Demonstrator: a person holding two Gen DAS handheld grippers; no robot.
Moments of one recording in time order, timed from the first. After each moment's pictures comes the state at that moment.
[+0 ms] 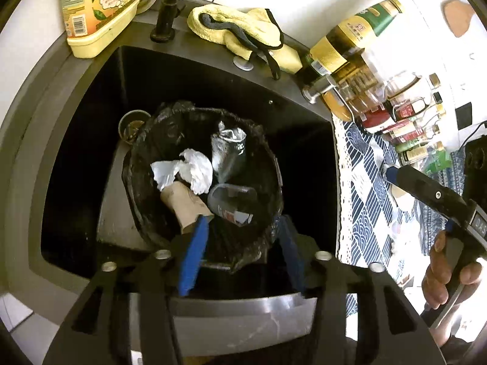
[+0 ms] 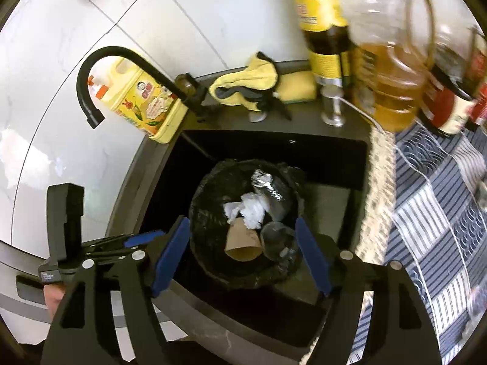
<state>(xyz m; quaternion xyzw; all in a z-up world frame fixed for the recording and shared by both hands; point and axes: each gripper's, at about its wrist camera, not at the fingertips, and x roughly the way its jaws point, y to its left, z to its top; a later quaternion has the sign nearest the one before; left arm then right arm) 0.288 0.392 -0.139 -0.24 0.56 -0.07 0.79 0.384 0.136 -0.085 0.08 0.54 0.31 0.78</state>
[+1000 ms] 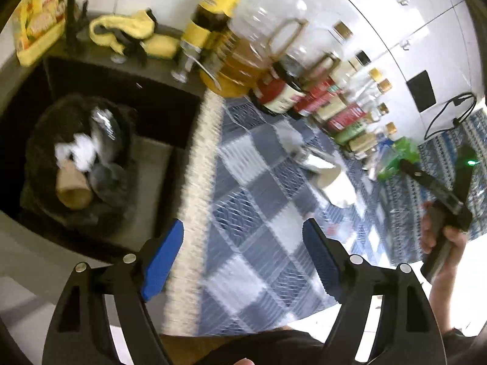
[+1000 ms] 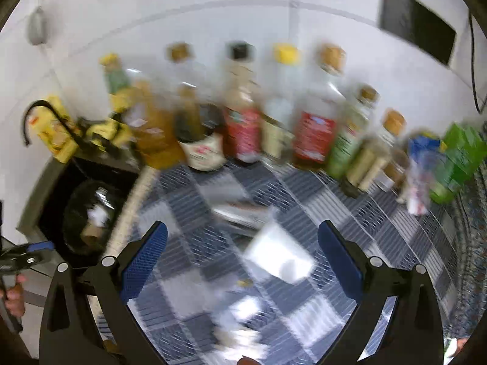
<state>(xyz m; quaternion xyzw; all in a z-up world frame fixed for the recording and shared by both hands) 0.271 0.164 -0.080 -0.28 0.50 -0.10 0.82 0.417 -0.209 -0.026 -0.04 0.47 0.17 0.87</state>
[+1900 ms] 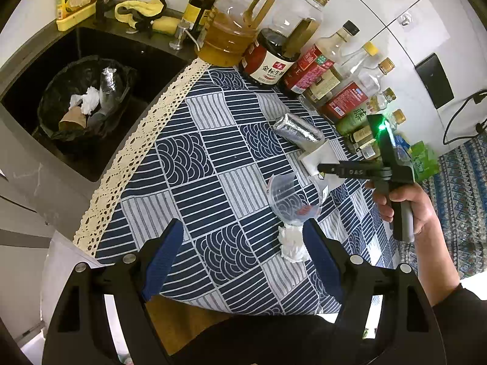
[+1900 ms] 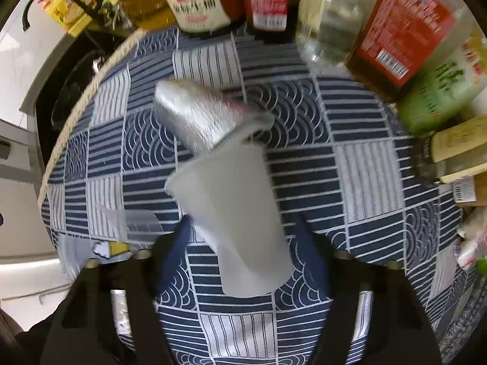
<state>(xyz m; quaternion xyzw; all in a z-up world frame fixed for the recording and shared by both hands) 0.223 0.016 -0.070 -0.29 0.49 0.02 0.82 0.491 -0.208 -0.184 -0.19 0.62 0.33 0.68</state>
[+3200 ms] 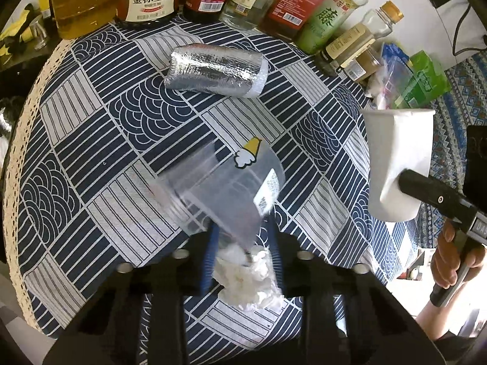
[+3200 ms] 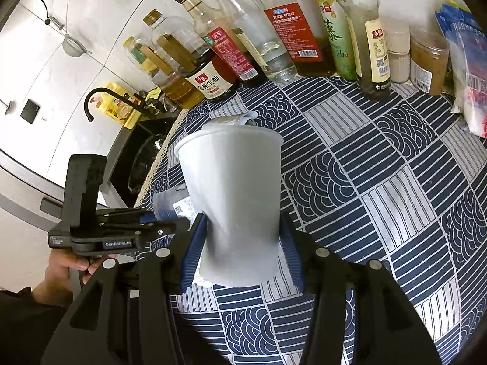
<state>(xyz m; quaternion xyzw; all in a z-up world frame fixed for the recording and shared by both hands) 0.354 -0.106 -0.146 -0.18 0.60 -0.10 0.78 0.414 -0.356 -0.122 0.10 0.54 0.37 0.75</state>
